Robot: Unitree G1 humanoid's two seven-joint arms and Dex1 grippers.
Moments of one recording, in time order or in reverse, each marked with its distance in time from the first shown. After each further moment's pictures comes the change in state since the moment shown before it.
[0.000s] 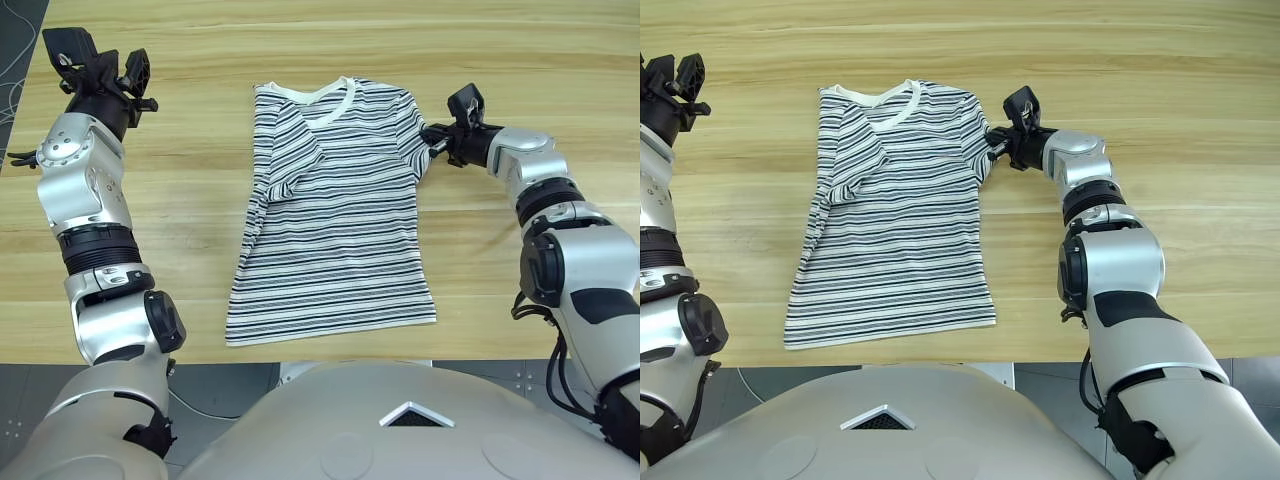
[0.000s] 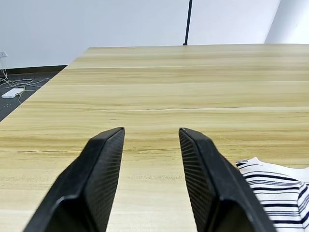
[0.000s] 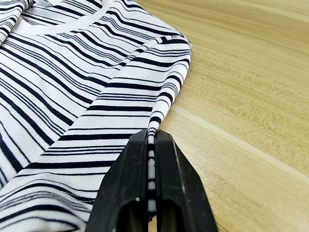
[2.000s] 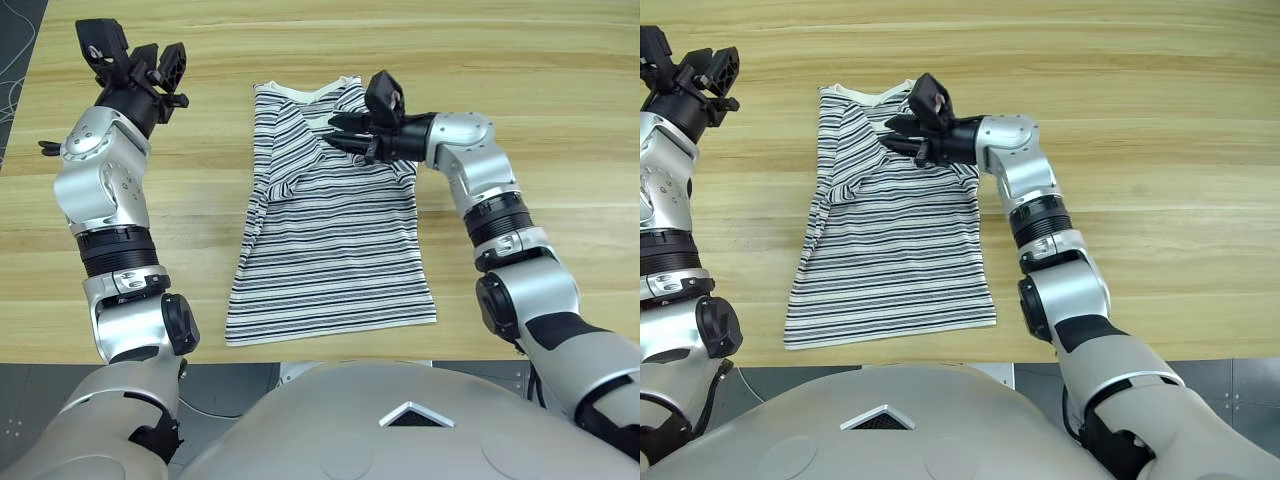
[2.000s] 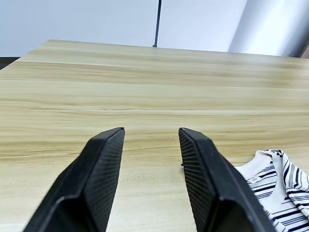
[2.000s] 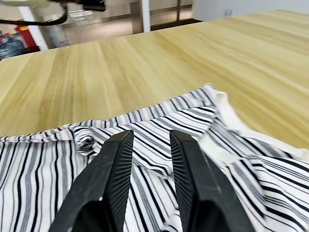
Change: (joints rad) left arm 0.012 -0.065 -0.028 -0.143 -0.084 0.126 -0.024; right arm 0.148 0.159 0.139 -0.563 0.106 0.069 0.223
